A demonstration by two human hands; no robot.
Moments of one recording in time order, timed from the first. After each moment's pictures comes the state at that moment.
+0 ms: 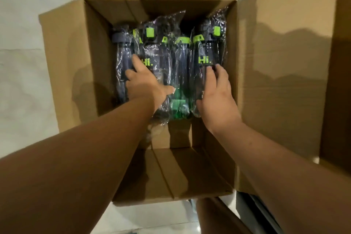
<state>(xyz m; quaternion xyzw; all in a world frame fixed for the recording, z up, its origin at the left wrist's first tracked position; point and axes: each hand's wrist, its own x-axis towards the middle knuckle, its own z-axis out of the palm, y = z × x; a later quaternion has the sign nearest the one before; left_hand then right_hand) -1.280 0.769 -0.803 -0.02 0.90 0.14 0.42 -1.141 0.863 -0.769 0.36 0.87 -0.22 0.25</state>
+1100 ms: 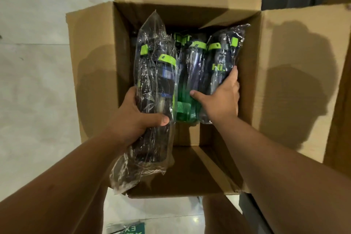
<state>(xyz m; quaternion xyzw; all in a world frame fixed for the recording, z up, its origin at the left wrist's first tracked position) -1.298 0.656 -0.745 -0.11 0.67 0.45 0.58 -1.180 0.844 -0.800 0.58 0.71 -0.35 0.16</state>
